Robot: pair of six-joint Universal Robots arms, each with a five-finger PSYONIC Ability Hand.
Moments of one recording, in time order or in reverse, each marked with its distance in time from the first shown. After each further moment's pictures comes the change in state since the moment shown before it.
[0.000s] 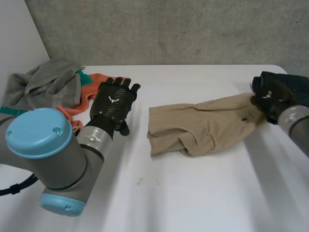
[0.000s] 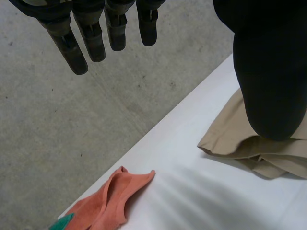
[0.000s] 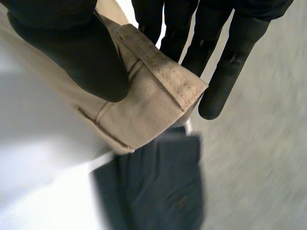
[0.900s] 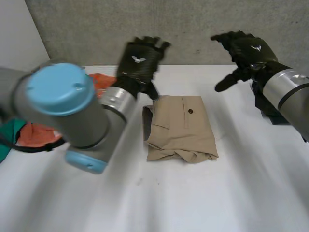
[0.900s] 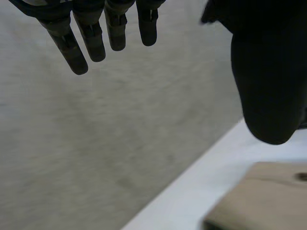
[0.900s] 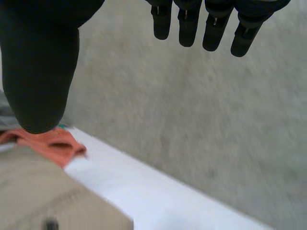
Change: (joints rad) left arm -0.082 -0.170 0.451 -0.113 0.095 -0.146; right arm 0.128 -0.113 -0.142 -0.019 -0.126 1.145; left_hand 0.000 0.000 0.000 0.000 0.000; right_hand -0.836 -0.943 -0.953 -0.981 -0.920
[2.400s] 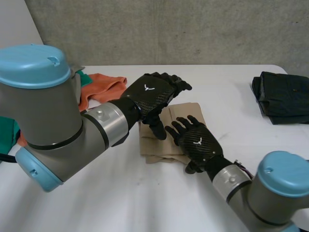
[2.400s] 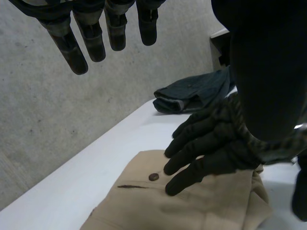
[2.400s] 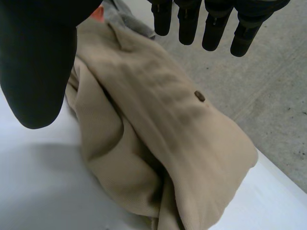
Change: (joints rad) left arm 0.053 0.150 -0.079 -0.395 0.315 -0.047; right arm 0.255 0.148 0.583 -0.561 0.046 -0.451; left_hand -0.002 0.000 0.000 0.000 0.000; right_hand -0.039 -0.016 0.000 0.000 -0.002
